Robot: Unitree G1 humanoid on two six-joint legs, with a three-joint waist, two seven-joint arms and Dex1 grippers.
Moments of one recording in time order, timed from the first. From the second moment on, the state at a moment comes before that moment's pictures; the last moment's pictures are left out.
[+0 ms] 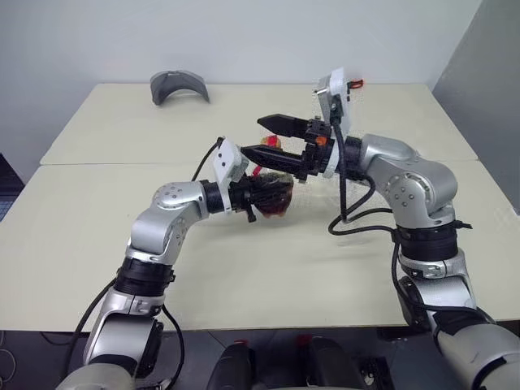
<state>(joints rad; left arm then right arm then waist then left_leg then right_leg) -0.65 0.45 -0.10 0.05 -0.42 0.44 -0.97 -0.92 -0.26 0.04 -0.06 0.57 0.79 0.80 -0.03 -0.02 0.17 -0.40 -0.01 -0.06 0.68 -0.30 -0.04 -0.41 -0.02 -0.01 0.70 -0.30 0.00</state>
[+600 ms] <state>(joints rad) -0.65 0.45 -0.10 0.07 -0.41 0.42 -0.97 -0.93 -0.26 0.04 0.01 0.56 0.77 0.78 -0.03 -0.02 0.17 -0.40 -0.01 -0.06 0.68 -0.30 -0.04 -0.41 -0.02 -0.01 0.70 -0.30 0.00</state>
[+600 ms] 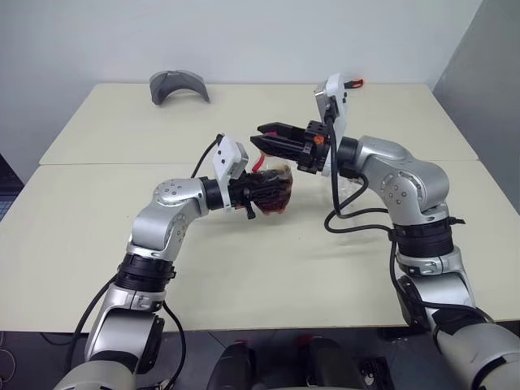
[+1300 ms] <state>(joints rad) -0.37 0.61 0.00 -0.52 -0.70 0.78 -0.89 -1.05 -0.34 0.20 0.19 0.61 0.54 1.48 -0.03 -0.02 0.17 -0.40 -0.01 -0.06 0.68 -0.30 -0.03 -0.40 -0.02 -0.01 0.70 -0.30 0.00</state>
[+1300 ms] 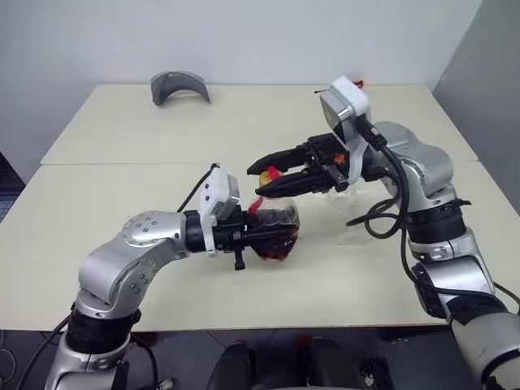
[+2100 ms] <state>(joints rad) -0.50 0.50 -0.04 -0.25 -0.58 0.59 -0.85 -0.88 -0.39 -0.04 -0.14 0.72 0.88 1.00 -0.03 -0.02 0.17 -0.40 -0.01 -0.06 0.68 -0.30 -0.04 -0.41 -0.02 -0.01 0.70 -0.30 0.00</state>
